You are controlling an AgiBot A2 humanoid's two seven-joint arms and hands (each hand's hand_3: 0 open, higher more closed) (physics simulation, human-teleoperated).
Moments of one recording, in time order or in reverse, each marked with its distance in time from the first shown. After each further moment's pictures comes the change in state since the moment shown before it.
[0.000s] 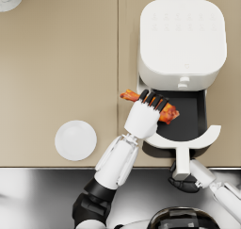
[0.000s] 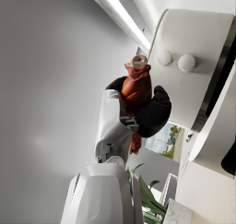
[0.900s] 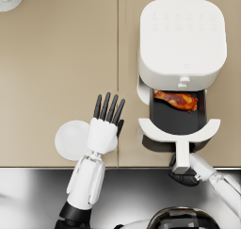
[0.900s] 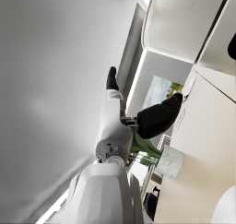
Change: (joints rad) left arm -0.320 -0.261 -0.261 -0.266 -0.154 -0.008 0.001; right arm 0.082 -0.037 0.016 -0.083 0.000 0.047 0.001
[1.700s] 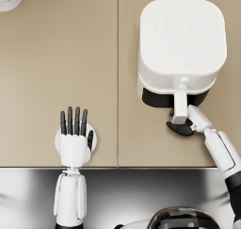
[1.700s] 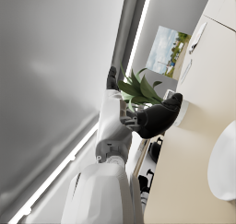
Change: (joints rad) left arm -0.273 -0.018 -0.317 -0.098 0.000 0.001 0.000; right arm 0.463 -0.380 0.009 -0.736 0.003 0.137 0.001
